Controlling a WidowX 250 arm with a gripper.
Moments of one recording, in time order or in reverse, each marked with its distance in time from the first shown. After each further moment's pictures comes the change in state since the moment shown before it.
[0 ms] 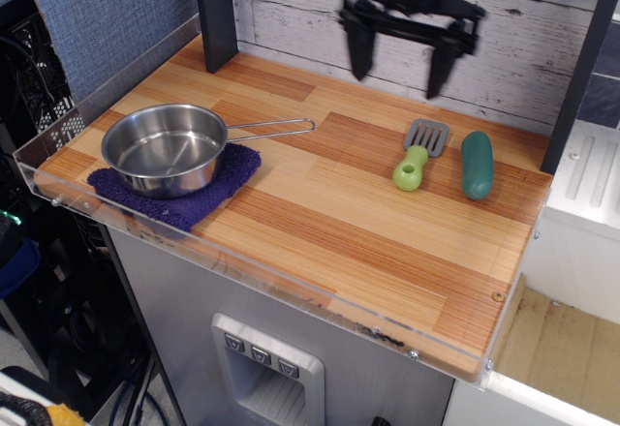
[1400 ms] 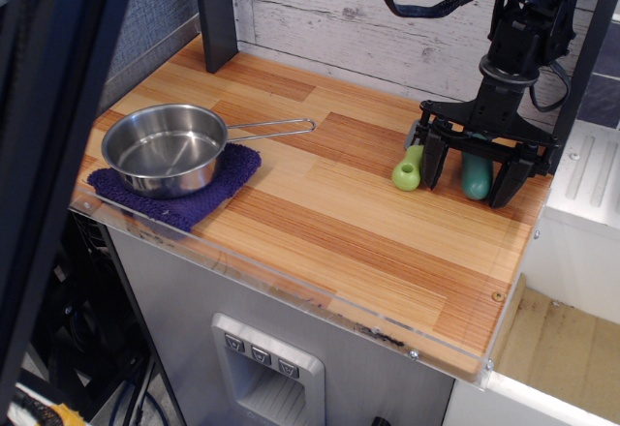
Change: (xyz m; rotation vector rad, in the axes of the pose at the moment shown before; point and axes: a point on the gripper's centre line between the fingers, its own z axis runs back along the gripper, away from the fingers) arm -0.010 -0.059 -0.078 0.068 0.090 0.058
